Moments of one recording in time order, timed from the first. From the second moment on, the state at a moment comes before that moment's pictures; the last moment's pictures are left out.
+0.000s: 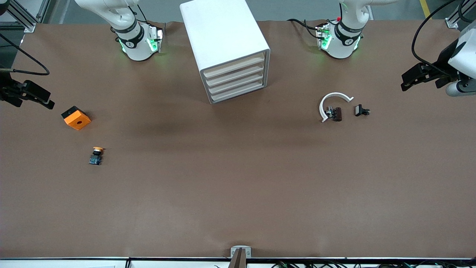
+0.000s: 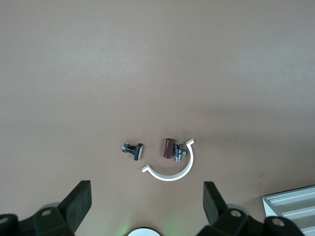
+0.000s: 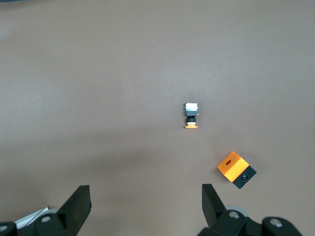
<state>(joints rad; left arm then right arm) 0.00 -0.05 -0.08 -1.57 0.02 1.48 -0.14 0.08 -0.01 -0.13 -1.56 0.02 1.60 0.06</state>
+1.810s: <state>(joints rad) -0.25 0.52 -0.14 -1.50 -0.17 1.50 -1.25 0.08 0.00 -0.12 -1.56 0.02 1.60 0.05</state>
